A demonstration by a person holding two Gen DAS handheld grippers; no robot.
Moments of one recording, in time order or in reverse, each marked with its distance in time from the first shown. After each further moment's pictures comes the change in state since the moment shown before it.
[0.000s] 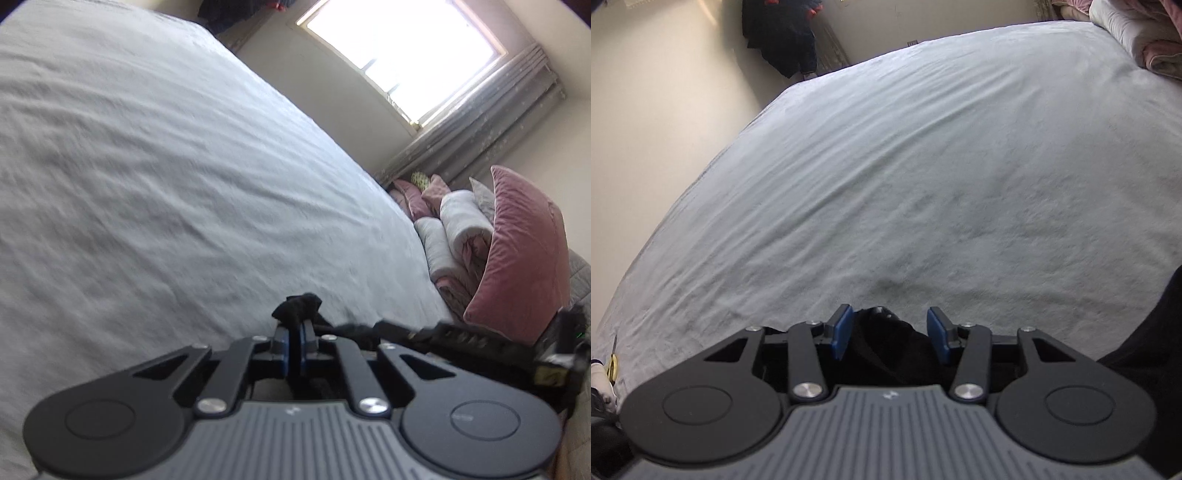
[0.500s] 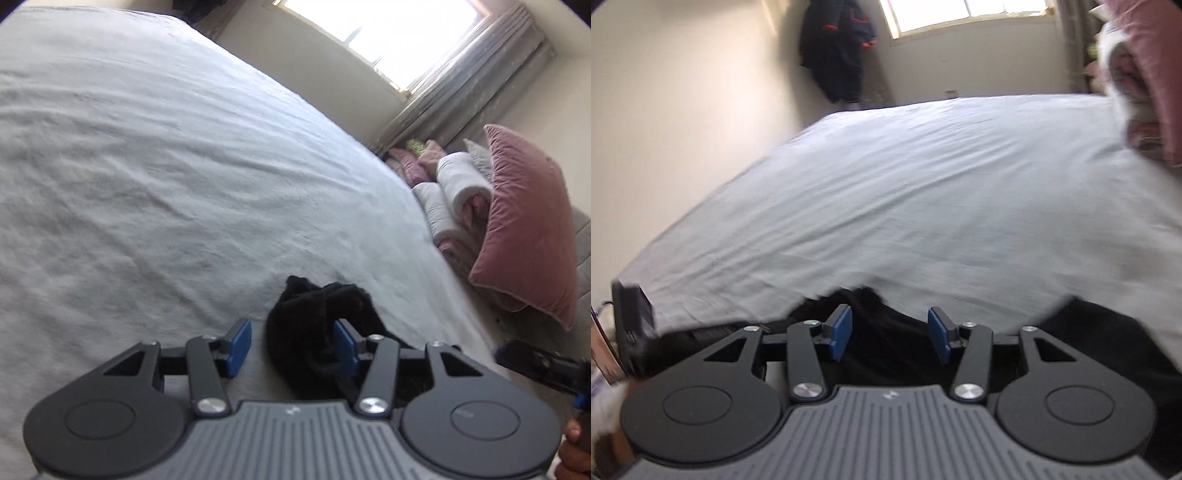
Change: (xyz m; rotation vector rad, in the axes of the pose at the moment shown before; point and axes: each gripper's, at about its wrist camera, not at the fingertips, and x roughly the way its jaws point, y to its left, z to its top) left arm 0.020 -0.023 -0.022 0.092 0.080 0.004; right arm -0.113 -0.019 -0.022 -0.166 -0.107 0.055
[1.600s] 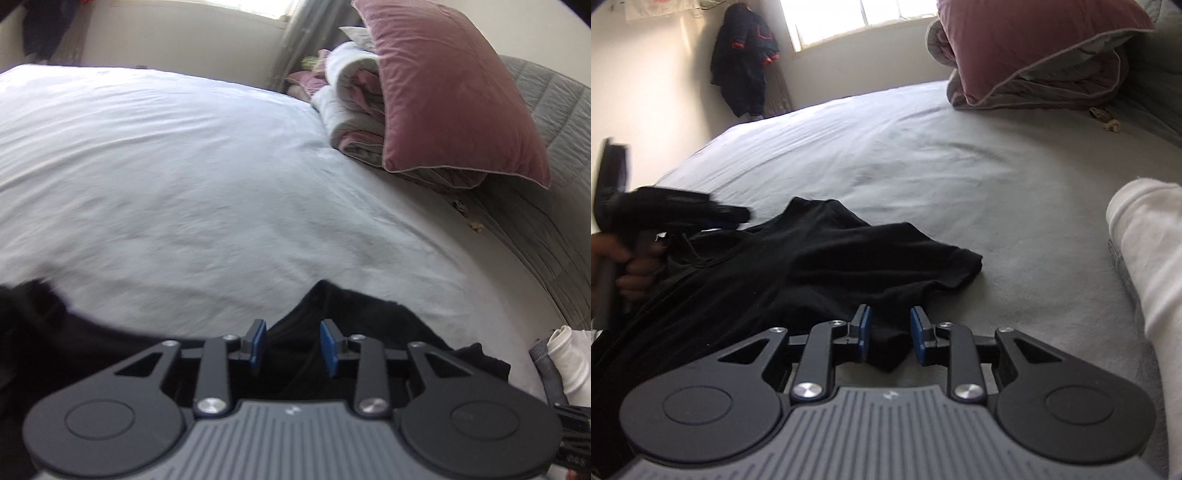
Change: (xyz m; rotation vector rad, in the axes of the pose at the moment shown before) left arm 0.096 -0.195 -0.056 0.412 0.163 -0.034; right arm -0.148 -0.184 -0.126 0.079 -0.056 -0.259
